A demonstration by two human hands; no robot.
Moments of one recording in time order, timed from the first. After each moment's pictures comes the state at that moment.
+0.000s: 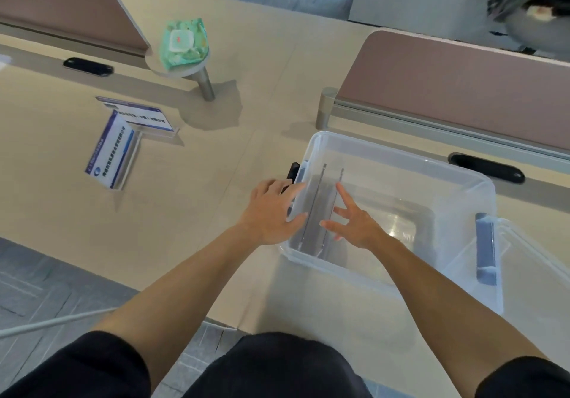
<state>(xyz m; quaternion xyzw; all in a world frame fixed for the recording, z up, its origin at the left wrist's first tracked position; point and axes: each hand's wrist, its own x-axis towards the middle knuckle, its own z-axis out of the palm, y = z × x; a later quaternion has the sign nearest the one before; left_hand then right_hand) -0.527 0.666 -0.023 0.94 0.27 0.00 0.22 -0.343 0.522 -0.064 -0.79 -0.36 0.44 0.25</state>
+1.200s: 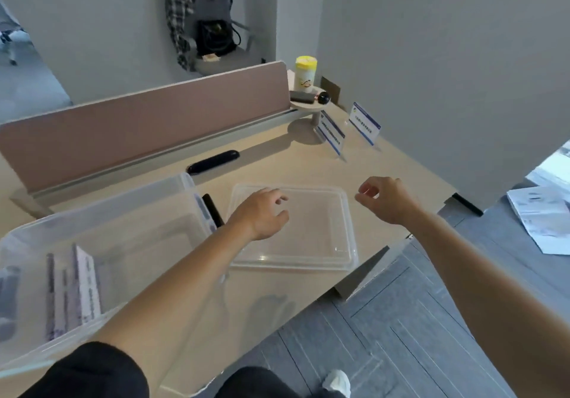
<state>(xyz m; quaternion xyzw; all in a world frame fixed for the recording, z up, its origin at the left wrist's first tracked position) -0.313 0.290 0.067 0.95 -0.10 -0.09 0.29 -0.288 0.004 0.093 -0.97 -0.02 0.05 0.22</state>
